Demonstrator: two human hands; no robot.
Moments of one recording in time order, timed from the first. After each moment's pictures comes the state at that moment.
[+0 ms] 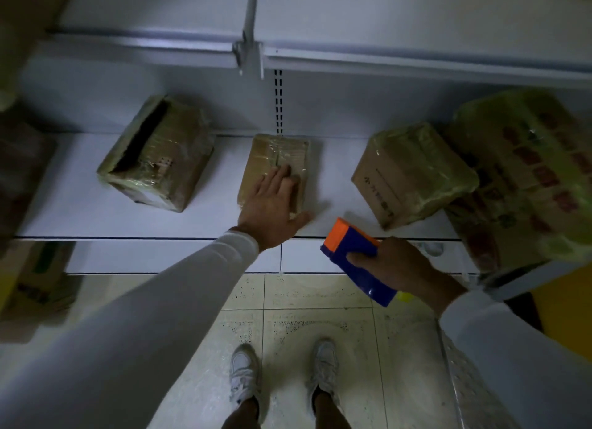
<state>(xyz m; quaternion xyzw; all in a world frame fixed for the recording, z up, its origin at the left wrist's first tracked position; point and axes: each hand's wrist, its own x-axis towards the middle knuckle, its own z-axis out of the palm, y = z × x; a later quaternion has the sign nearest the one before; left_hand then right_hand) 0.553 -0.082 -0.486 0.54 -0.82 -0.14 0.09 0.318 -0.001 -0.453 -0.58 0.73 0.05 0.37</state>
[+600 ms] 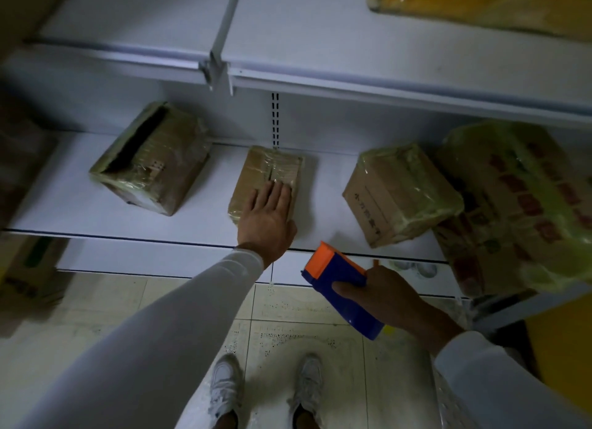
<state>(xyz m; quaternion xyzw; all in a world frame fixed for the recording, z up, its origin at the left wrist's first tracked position) 0.521 -0.072 -0.498 0.61 -0.79 -0.03 0.04 0.301 0.019 -0.455 -0.58 0.69 0.01 0.44</state>
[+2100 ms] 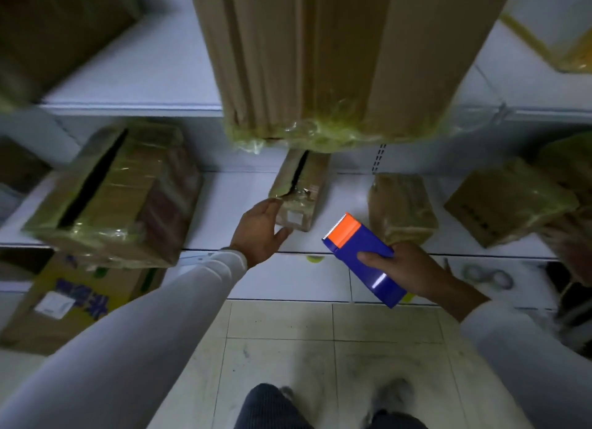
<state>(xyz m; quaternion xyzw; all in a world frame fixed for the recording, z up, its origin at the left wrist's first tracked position) 0.849 -0.043 -0.428 0.58 -0.79 -0.12 0.15 0.560 0.034 -0.387 -0.57 0.65 -0.17 0.47</state>
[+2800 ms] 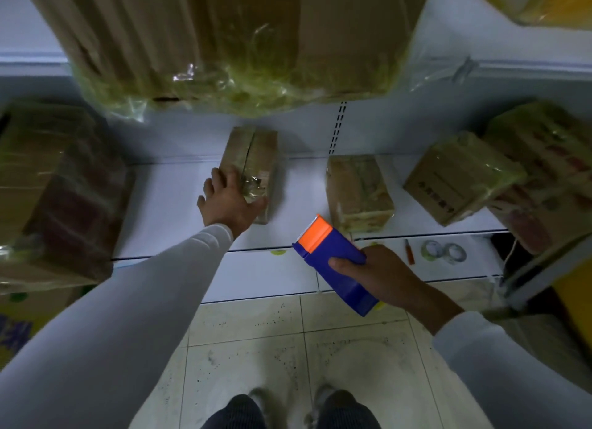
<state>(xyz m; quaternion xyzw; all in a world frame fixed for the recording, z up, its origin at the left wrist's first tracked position) 0.792 -0.106 -0.475 0.72 -0.67 -0.13 0.13 0.539 0.048 -0.423 -0.55 0.69 -0.15 0.45</state>
